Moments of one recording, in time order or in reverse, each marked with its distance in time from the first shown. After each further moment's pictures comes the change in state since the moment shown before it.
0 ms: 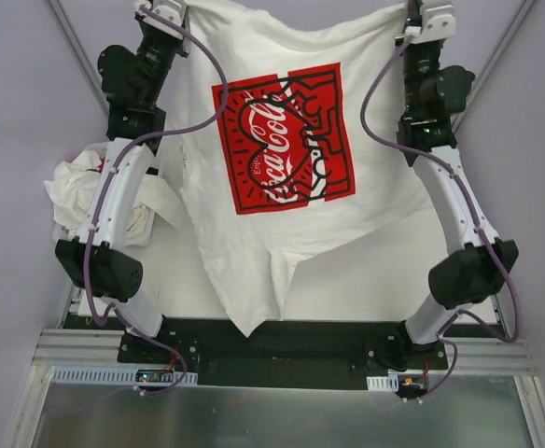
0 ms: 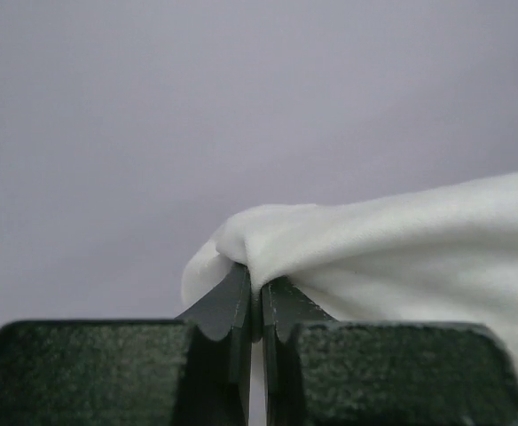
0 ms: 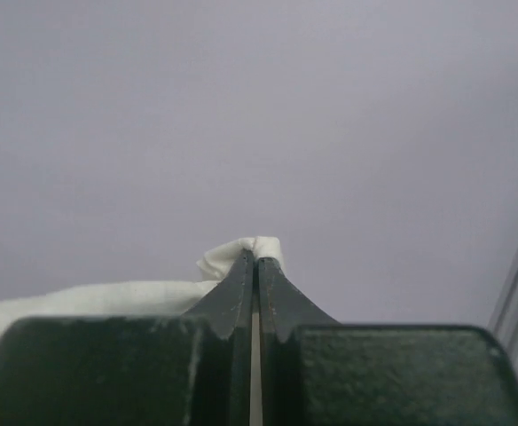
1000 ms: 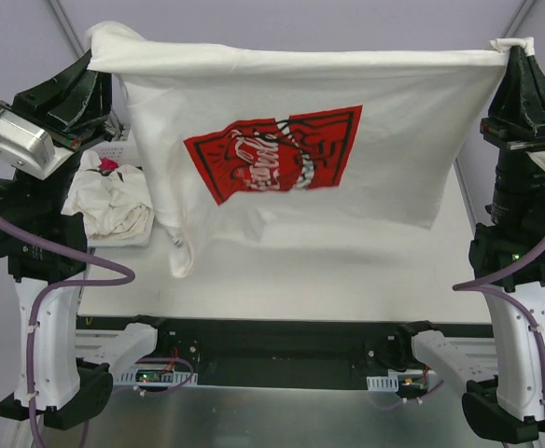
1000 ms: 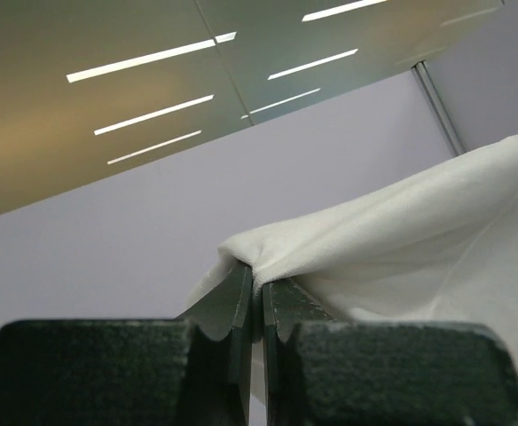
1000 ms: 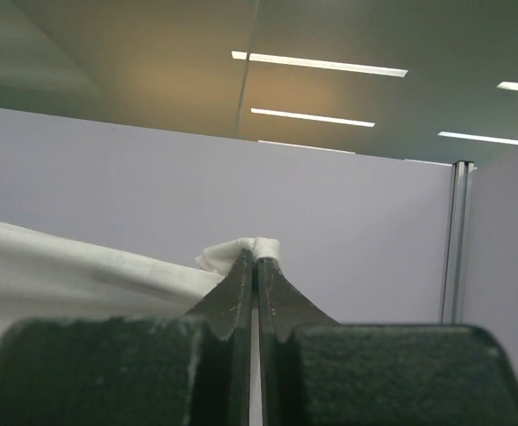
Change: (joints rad) left arm 0.035 -0.606 -0.223 -0.119 0.181 -0.200; right arm -0.040 -0.666 -0.347 -0.156 -0.089 0.181
